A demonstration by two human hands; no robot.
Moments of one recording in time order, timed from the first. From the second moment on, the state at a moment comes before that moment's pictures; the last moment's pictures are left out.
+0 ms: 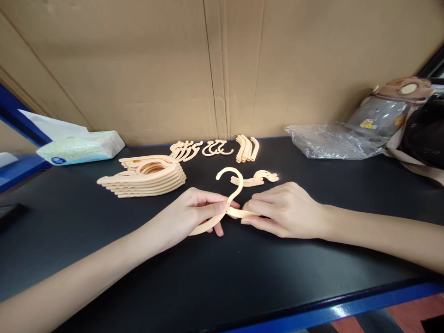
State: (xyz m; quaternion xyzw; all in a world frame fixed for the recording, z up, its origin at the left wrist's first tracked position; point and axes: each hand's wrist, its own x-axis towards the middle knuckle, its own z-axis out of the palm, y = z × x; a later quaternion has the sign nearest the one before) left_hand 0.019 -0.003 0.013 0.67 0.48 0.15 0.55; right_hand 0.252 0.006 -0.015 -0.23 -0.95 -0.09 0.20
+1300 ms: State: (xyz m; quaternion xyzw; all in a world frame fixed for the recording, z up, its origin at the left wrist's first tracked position) left_hand 0.021 -0.014 -0.005 0.90 0.40 0.17 0.06; right_hand 0.251 0.011 -0.009 -0.28 -0.89 -0.11 0.34
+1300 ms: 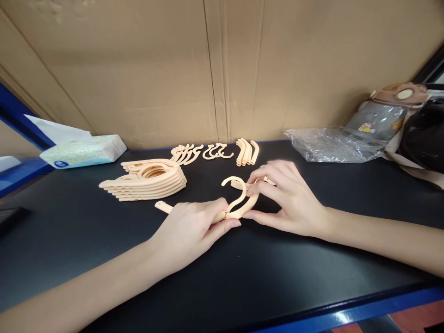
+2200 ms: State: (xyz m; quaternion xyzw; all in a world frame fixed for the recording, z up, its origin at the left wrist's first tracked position) left_hand 0.019 -0.011 -0.005 0.96 0.22 0.16 0.01; right_hand 0.252 0.017 -0.010 -0.29 -0.92 0.01 0.26
